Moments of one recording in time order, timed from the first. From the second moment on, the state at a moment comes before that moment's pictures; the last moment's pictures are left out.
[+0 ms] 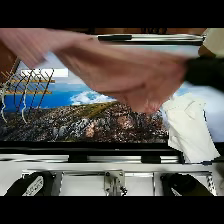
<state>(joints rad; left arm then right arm) 0.23 -0.89 1.77 0.78 -1.14 -1.27 0.59 -0.78 1.62 -1.91 1.22 2.02</state>
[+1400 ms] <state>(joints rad) 0.17 -1.28 1.57 1.11 -0.91 -1.35 0.39 -1.69 1.85 -1.67 1.09 2.11</state>
